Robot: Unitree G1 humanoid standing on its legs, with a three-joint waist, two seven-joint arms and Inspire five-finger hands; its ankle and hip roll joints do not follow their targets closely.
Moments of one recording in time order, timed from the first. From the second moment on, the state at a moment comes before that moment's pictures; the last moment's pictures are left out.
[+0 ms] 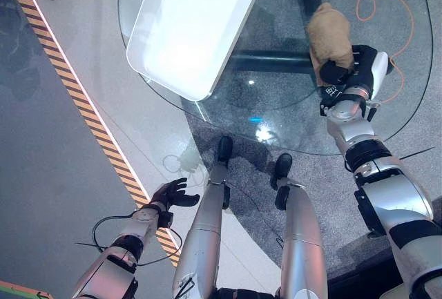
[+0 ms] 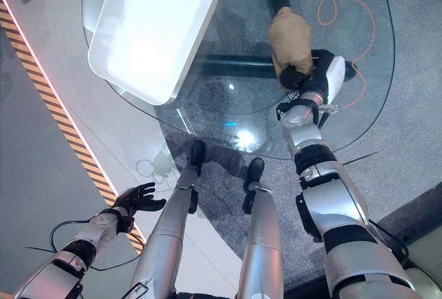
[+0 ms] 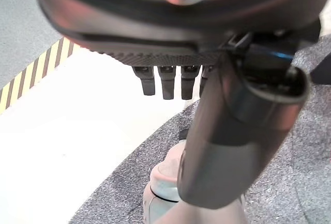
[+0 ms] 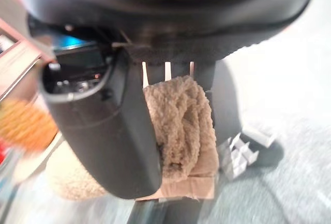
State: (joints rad) left arm -0.44 0.41 -0.42 1.04 -0.48 -0.01 -0.06; right arm -1.11 -0.50 0.29 1.13 0.34 0.01 -0.68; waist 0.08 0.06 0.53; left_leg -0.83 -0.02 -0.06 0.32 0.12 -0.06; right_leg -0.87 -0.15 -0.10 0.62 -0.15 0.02
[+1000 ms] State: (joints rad) left arm -0.47 0.41 -0.41 1.09 -0.48 -0.01 -0.10; right arm -1.02 -0.63 0.18 1.27 0.52 0.01 -0.77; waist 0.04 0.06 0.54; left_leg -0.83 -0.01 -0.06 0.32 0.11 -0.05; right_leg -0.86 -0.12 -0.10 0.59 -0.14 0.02
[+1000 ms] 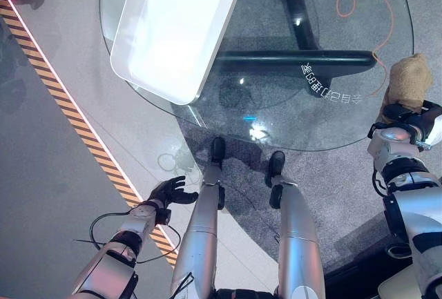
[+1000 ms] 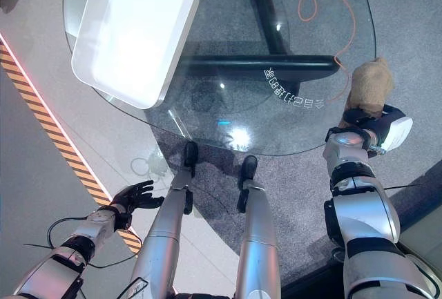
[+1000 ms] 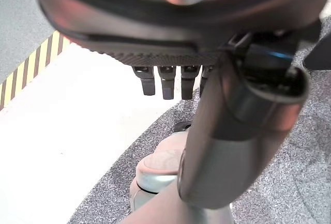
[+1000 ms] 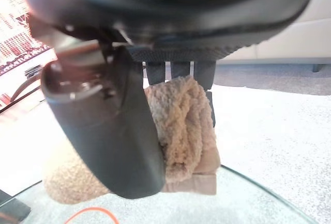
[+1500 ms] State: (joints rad) left arm -0.47 0.41 -0.41 1.11 -0.48 -0.01 -0.10; right arm -1.04 -0.63 0.28 1.24 0.43 0.03 -0.77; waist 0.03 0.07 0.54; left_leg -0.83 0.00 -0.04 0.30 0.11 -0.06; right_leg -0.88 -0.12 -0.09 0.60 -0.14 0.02
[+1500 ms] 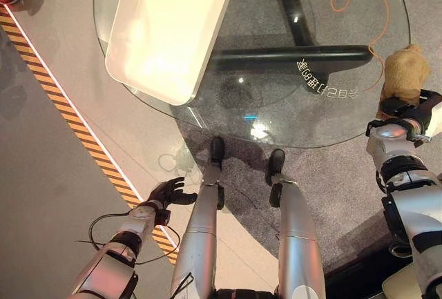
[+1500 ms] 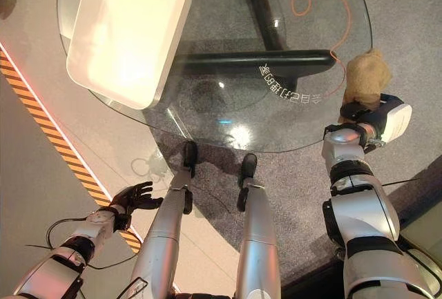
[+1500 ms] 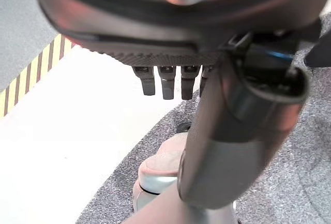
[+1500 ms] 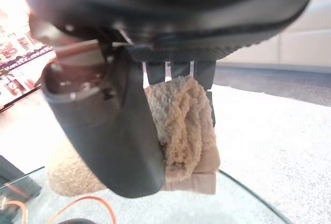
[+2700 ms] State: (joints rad) left arm -0.46 0.34 -0.42 1.12 -0.48 -0.03 -0.05; right arm -1.09 -0.59 0.62 0.83 -0.03 0.19 -0.63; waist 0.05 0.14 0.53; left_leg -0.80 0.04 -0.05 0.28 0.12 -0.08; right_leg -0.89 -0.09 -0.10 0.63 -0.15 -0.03
